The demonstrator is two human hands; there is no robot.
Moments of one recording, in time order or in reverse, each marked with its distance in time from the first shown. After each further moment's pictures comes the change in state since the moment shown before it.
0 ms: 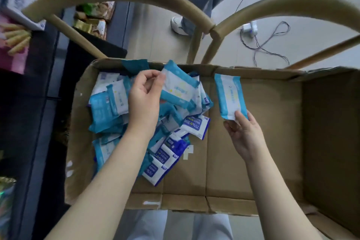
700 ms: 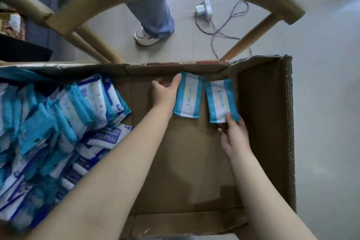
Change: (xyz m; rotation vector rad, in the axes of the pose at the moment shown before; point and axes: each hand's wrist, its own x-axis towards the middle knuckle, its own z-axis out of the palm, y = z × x) left_hand 0.021 -0.130 0.304 0.142 -0.052 -0.514; right_hand 0.102 -0.087 -0.179 -0.016 0.439 0.040
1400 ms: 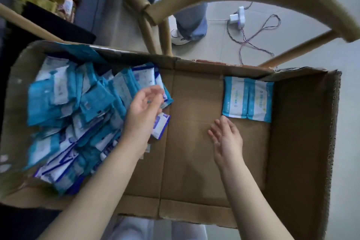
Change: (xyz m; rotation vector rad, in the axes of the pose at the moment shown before) left_hand -0.097 0.005 -0.181 -0.153 0.000 0.268; right_hand -0.092 0.060 0.061 -0.063 -0.094 0.046
